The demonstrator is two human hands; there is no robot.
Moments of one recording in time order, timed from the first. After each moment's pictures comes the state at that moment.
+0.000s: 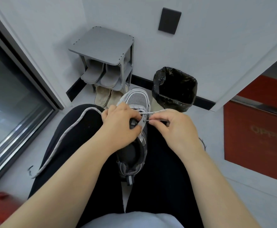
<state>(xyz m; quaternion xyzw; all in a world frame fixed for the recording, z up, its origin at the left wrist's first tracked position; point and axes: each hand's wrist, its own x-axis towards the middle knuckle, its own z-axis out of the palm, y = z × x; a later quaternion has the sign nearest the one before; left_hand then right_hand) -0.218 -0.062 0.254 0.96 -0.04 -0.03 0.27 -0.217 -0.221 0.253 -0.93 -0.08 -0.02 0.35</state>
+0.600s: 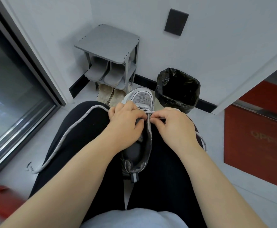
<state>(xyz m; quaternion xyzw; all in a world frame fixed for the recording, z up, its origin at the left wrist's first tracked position) -0.218 -0.059 0.240 0.96 -0.07 0.02 0.29 -0.208 -0.207 0.253 -0.97 -0.09 0.00 0.23</state>
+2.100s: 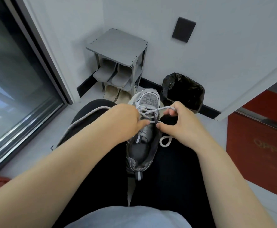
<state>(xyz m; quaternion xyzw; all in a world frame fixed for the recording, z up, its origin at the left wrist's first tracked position) -0.229 -0.044 0.292 0.98 -0.10 -0.10 0.12 -0.207 -0.219 0.266 -0.94 -0.10 0.07 0.33</state>
